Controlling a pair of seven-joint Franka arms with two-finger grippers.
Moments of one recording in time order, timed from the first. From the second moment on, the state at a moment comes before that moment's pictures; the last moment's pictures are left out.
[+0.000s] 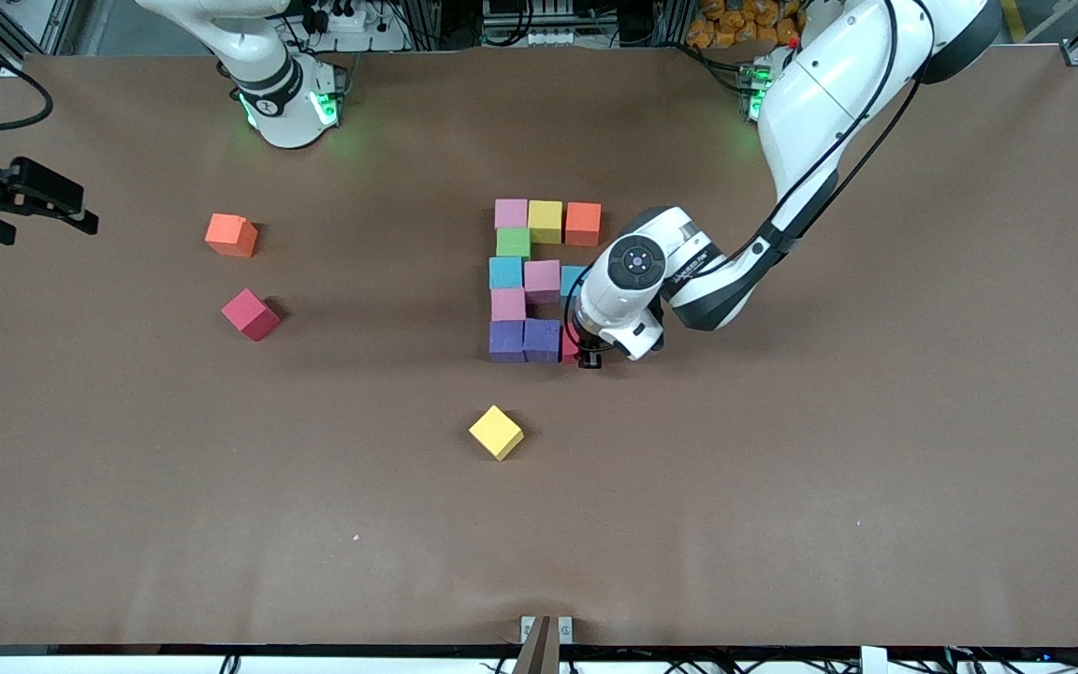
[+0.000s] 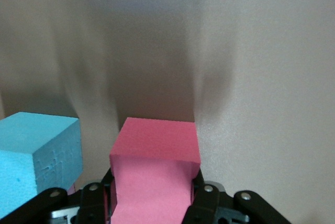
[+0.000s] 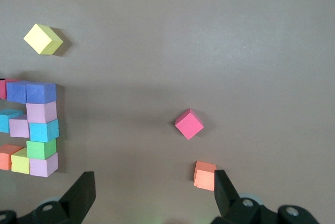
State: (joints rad) left arm -0.21 0.77 -0.57 -1.70 0.33 2.42 -2.48; right arm -0.03 0.06 0.03 -1.40 0.09 1.39 -0.07
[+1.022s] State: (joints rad) left arm -0.20 0.70 -0.56 -1.62 0.35 2.43 -2.43; right arm -0.03 0.11 0.02 -1.40 0.09 1.44 -0.07
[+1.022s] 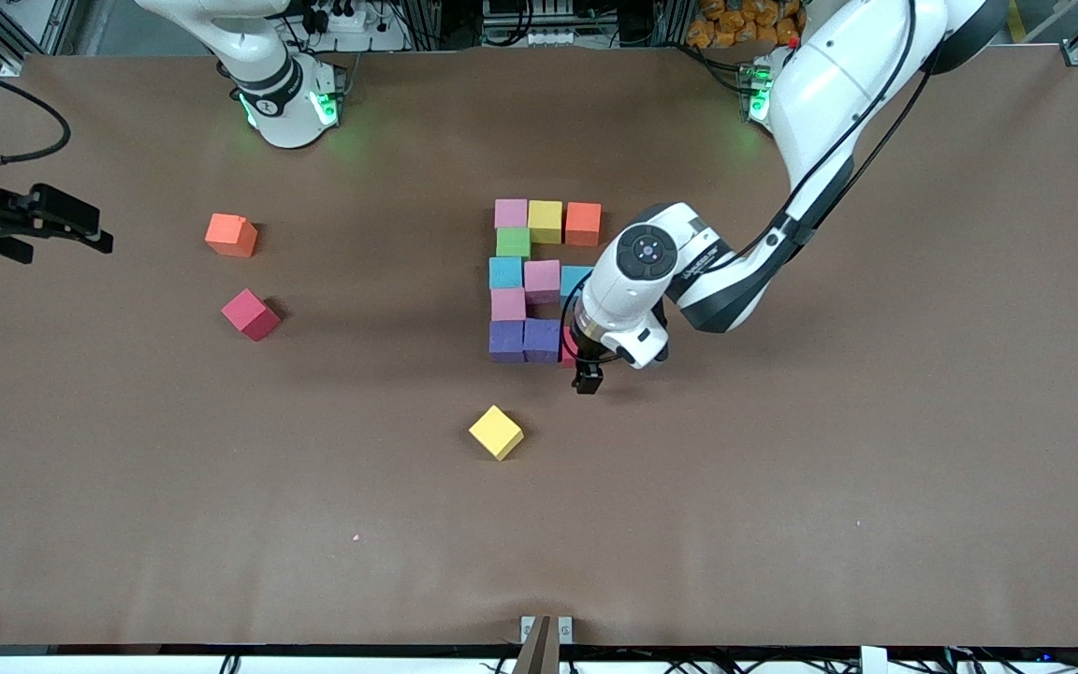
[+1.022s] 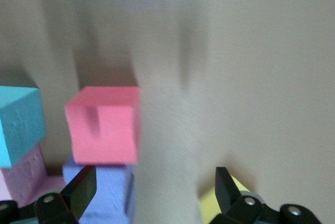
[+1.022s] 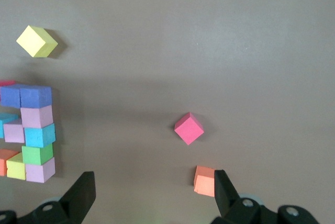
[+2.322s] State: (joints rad) left arm -0.08 0.48 -0.56 -1.57 0.38 2.14 -1.46; right arm -0.06 0.13 0.02 -1.40 0.09 1.47 -0.07
